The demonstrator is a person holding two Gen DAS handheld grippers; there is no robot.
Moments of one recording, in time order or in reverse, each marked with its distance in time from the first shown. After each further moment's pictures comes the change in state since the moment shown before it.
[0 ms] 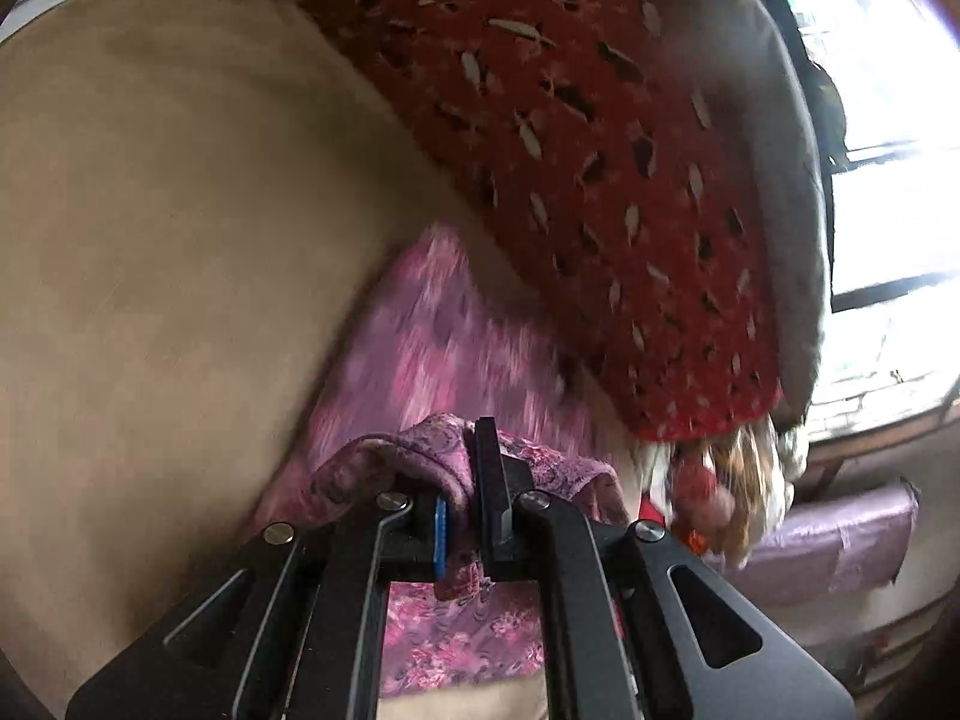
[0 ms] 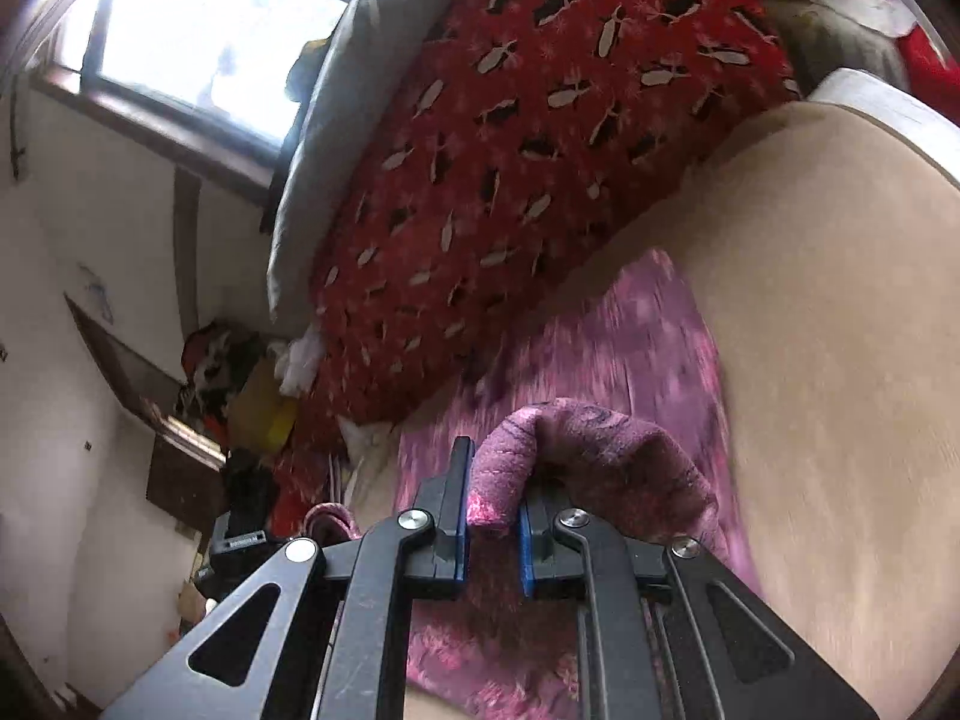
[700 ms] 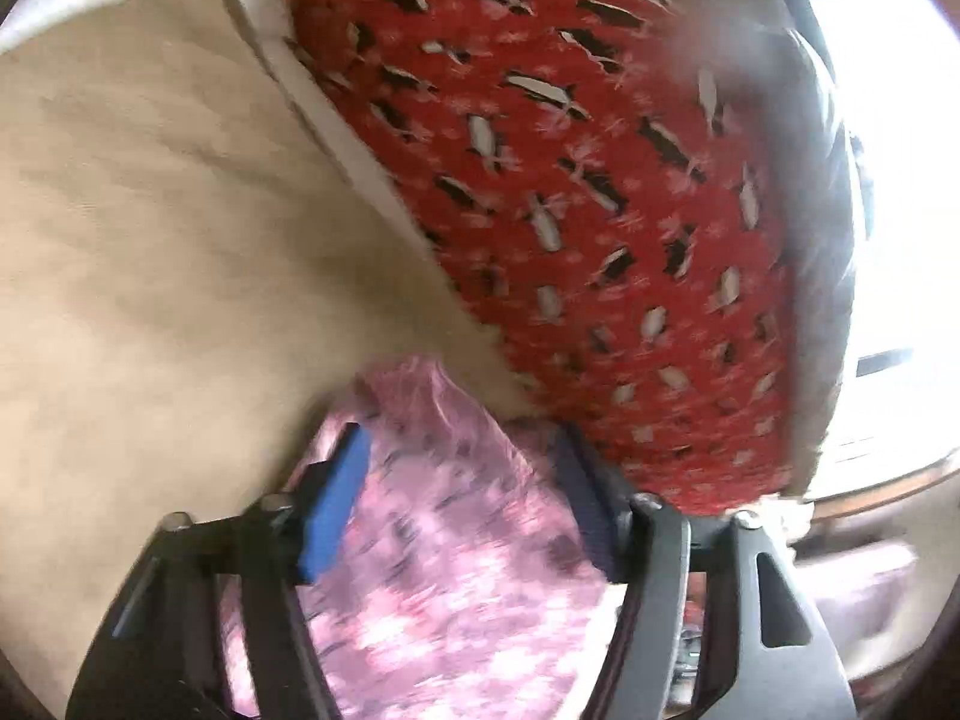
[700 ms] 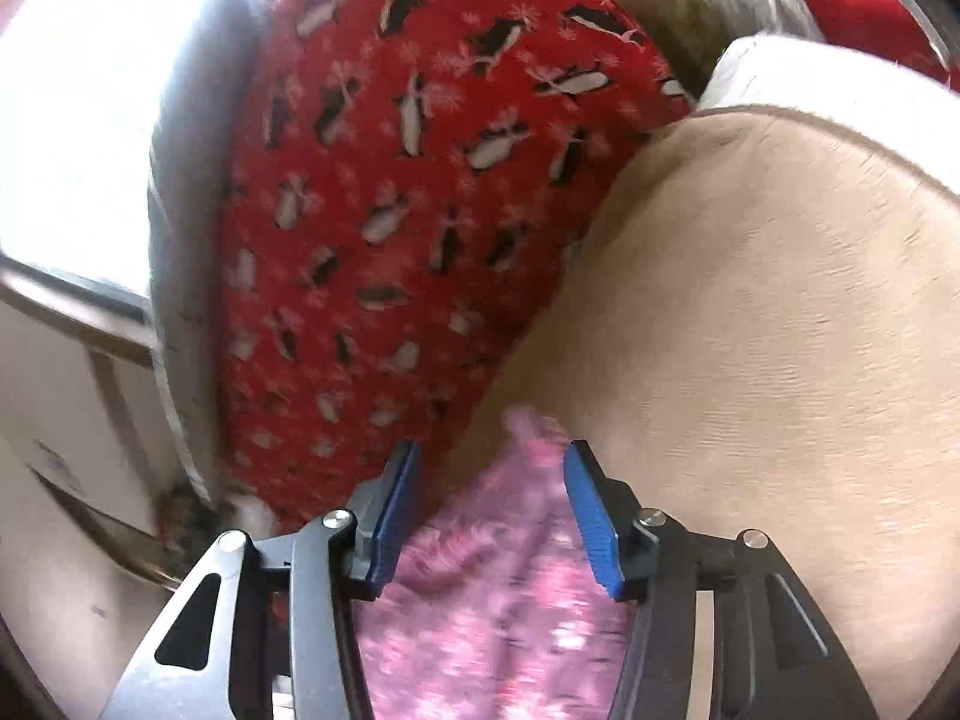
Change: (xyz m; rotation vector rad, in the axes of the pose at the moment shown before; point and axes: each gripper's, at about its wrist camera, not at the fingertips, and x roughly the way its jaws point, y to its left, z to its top) left arm 0.012 0.003 0.036 -0.030 -0.109 0.048; right arm 0.023 -0.073 0.065 0.213 -0.064 -0.215
